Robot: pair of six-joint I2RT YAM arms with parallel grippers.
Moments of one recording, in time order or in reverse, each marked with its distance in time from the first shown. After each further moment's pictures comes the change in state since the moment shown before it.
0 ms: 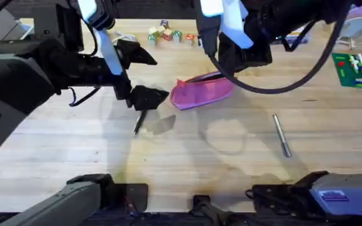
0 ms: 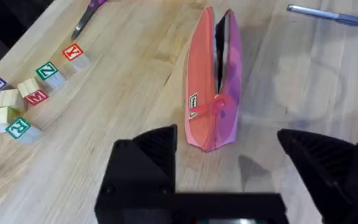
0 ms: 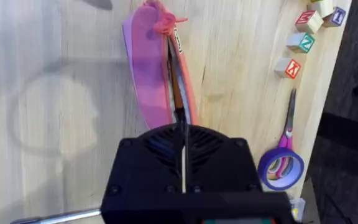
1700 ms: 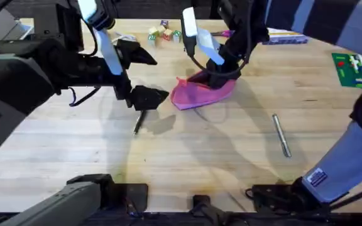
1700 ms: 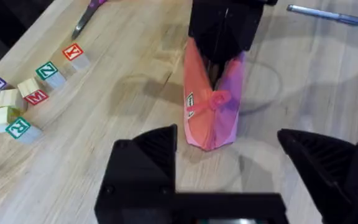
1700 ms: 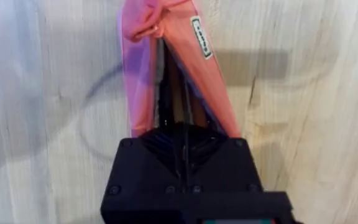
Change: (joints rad) left arm 0.000 0.000 0.000 0.000 0.000 0.000; right arm -0.095 0.405 0.002 0.081 -0.129 -0.012
